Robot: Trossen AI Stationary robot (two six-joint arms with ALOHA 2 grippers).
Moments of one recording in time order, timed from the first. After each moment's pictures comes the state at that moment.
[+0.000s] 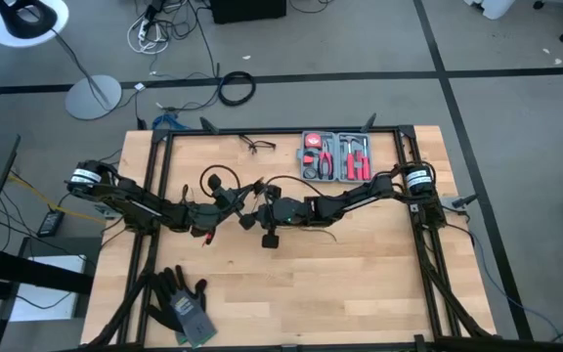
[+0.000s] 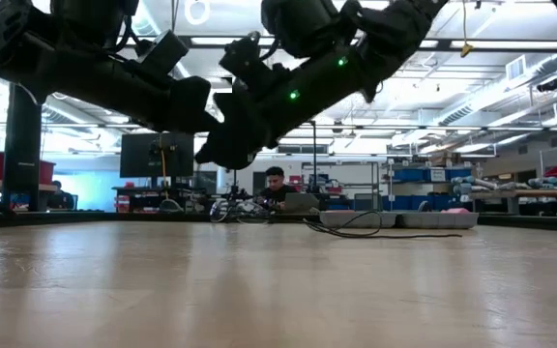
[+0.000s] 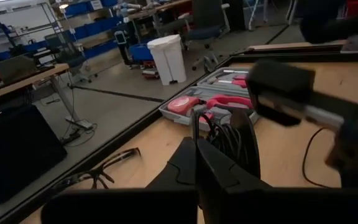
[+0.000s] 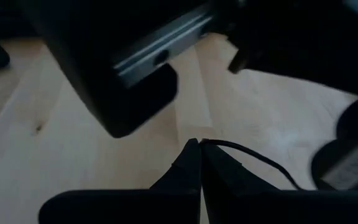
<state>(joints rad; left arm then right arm) -0.18 1.47 0.39 0.89 -0.93 0.04 0.07 2.04 1.24 0.34 0.26 -0.11</state>
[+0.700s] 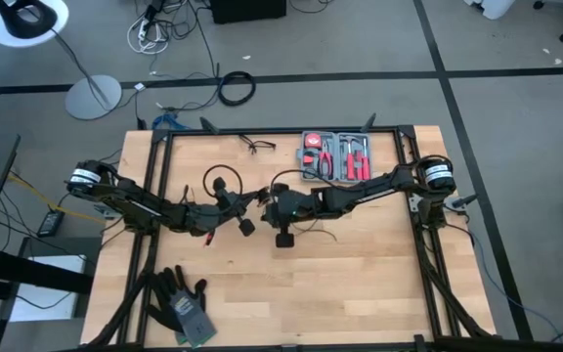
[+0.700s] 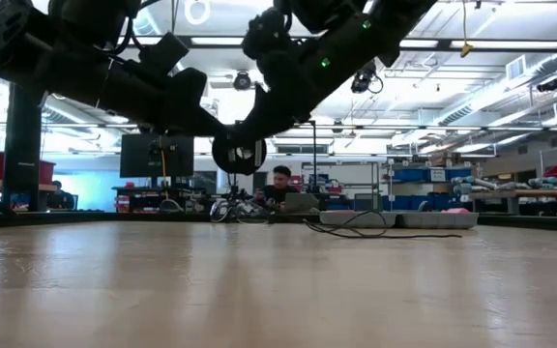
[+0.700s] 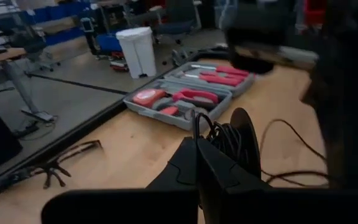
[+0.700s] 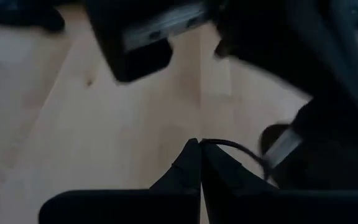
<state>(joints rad) -0.18 1.47 0.39 0.86 -0.80 -0.07 0.06 1.89 1.24 0.02 0.13 -0.13</state>
